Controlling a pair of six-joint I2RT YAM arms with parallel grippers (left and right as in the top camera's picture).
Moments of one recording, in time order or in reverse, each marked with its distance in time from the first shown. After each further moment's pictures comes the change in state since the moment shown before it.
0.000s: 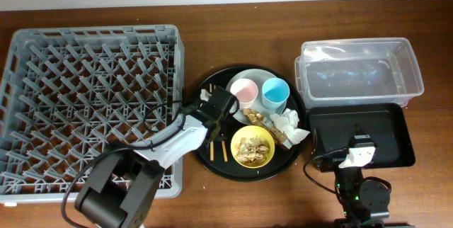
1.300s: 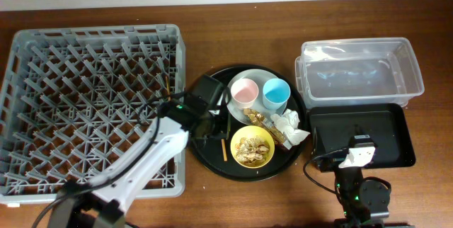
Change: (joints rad) left arm 0.043 -0.247 0.091 -0.222 0.289 0.083; right arm 0.000 0.000 0.000 0.000 0.000 -0.001
